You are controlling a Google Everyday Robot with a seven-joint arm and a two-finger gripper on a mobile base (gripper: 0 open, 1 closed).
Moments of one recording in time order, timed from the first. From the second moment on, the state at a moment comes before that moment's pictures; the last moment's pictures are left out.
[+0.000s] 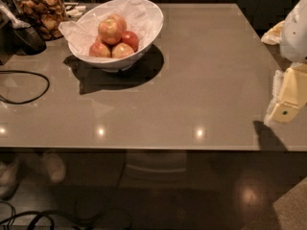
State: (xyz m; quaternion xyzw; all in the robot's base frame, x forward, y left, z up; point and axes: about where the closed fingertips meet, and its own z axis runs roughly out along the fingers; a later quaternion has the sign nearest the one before) arm 0.438 -0.217 0.976 -0.60 0.78 -0.03 0.16
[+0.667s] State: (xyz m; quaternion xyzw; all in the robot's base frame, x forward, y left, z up) arm 0.465 -0.199 1.003 -0.59 0.78 -0.02 0.21
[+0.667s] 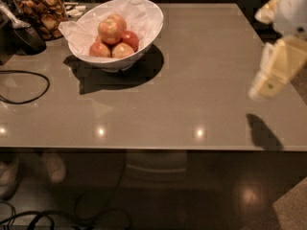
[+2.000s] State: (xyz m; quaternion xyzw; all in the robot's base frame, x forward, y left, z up) arm 0.548 -0.133 1.064 -0.60 0.74 0.01 0.31
